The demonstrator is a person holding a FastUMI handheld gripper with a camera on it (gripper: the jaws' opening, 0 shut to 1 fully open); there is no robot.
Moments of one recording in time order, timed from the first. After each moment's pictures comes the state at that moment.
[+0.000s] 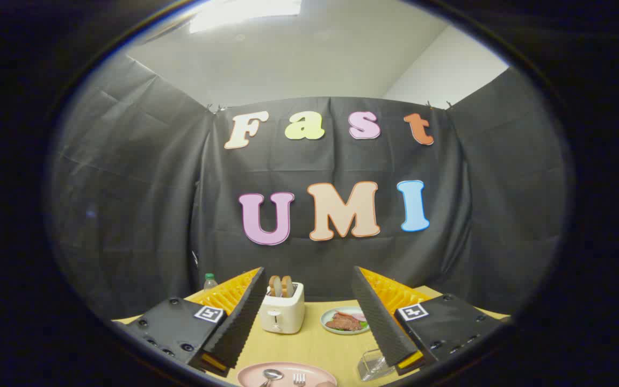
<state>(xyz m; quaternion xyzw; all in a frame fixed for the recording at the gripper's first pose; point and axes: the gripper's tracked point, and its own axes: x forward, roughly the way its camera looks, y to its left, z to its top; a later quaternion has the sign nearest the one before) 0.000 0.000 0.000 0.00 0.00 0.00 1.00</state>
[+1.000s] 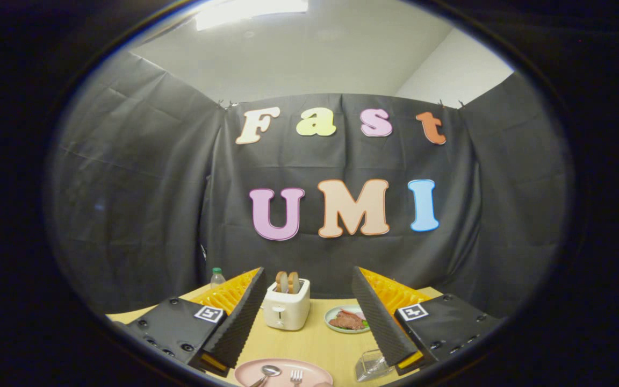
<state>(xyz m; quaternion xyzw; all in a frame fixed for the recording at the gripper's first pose) -0.001 0.007 -0.010 -0.01 0.02 0.03 1.00</state>
